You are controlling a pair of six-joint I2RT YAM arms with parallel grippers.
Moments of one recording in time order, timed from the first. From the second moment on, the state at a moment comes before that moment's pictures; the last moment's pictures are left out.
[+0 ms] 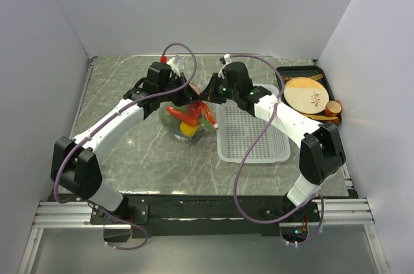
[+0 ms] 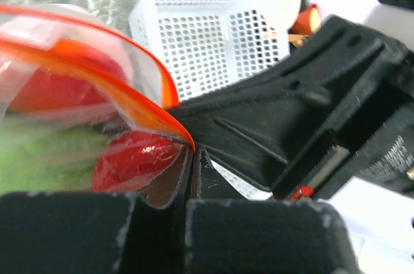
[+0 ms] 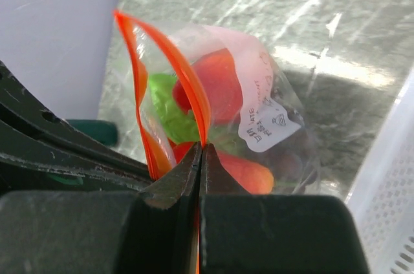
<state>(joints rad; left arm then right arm) -0.49 1.51 1.27 -0.28 0.32 -0.78 0.57 1.66 1.34 -0.17 -0.28 0.70</state>
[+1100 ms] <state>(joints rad) -0.52 1.33 1.30 -0.37 0.11 -0.73 0.59 1.57 1.25 -0.27 -0.18 0.70</state>
